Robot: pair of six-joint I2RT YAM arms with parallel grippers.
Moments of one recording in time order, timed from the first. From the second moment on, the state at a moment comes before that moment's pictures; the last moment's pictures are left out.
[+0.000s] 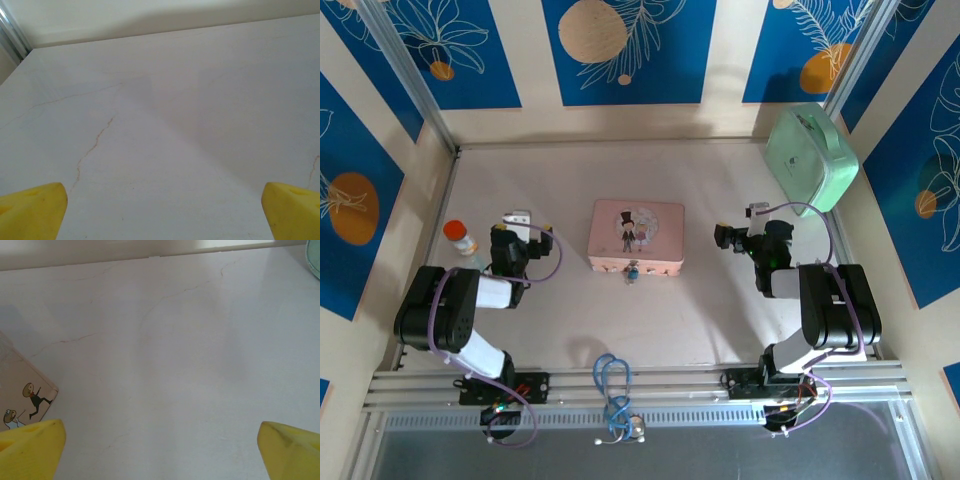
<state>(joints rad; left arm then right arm) -0.08 1.57 0.37 0.86 -0.11 0.06 -0.01 1.53 0.40 0.71 -0.23 0.06</state>
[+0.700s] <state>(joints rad) -0.09 1.45 0.50 0.53 -0.12 0.04 0.05 1.33 0.62 0.20 -0.03 0.18</state>
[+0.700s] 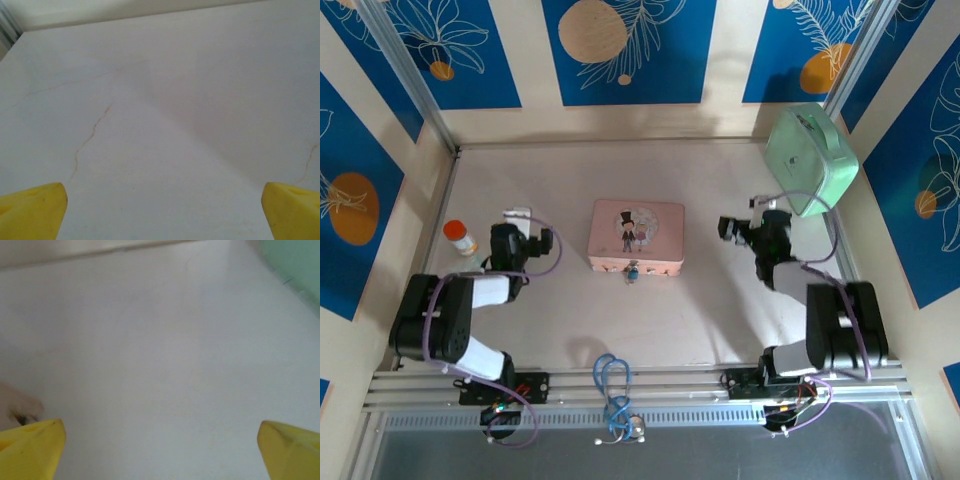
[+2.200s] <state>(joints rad) -0.77 0.87 0.48 -0.35 -0.11 -0.95 1.07 1.66 1.11 -0.63 0.33 1.05</state>
